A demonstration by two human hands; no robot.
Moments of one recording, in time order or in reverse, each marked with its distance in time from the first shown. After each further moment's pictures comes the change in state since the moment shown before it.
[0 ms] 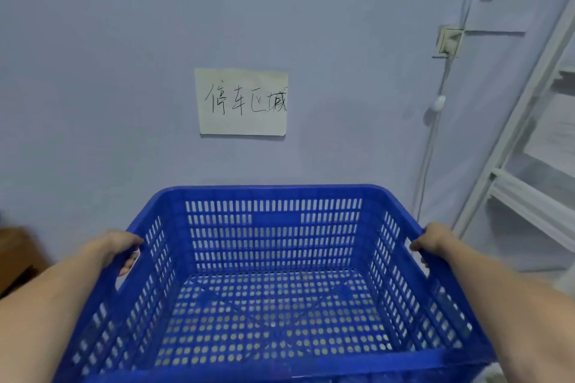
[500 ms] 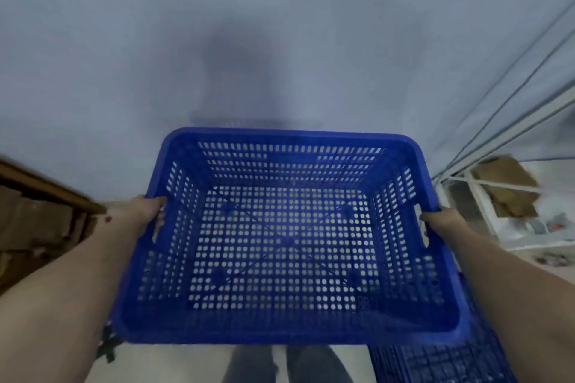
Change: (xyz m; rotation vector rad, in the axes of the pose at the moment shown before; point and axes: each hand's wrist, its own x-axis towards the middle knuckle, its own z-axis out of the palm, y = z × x) left_hand 0.228 -0.067 0.121 -0.040 0.009 -0.249; right_hand 0.123 0.029 0.207 0.085 -0.113 0.435
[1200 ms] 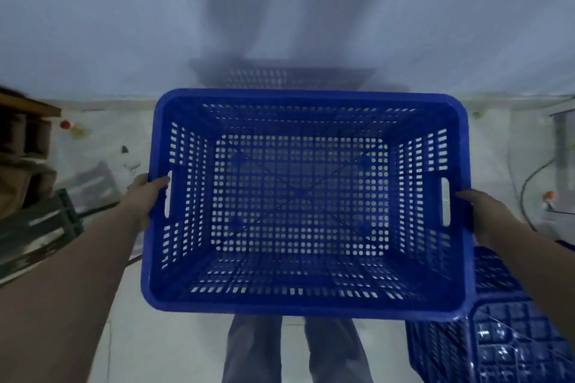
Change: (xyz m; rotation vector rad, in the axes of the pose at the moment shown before) left_hand 0.264 -0.197 0.188 -0.113 0.033 -0.328; right_hand 0.269 0.095 0.284 0.295 -0.219 0.290
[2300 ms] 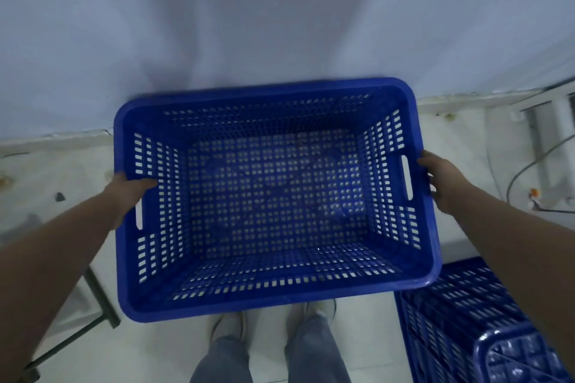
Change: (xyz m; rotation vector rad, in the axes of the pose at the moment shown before) left_hand 0.064 0.067 0.102 0.362 -0.095 0.109; right_hand 0.066 -0.068 0.048 0.090 -0.123 -0.148
